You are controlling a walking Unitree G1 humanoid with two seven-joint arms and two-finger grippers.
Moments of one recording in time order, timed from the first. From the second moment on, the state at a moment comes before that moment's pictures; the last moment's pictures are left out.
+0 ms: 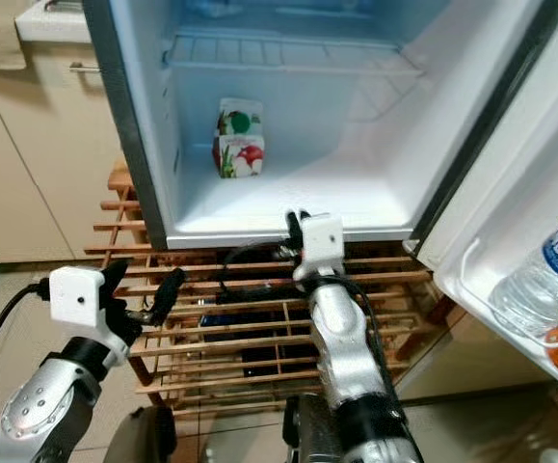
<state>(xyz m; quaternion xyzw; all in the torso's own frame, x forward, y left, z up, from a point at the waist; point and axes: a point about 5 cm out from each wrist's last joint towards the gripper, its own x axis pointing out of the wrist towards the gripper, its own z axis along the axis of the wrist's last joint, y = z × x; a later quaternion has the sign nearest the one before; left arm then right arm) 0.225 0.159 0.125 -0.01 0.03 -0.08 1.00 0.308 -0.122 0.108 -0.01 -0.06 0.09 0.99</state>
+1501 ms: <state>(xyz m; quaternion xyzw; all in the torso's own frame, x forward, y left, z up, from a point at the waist) 0.253 0.140 0.146 0.02 -0.03 -0.16 0.99 0.302 -0.125 0.114 0.00 0.01 0.12 0.99</state>
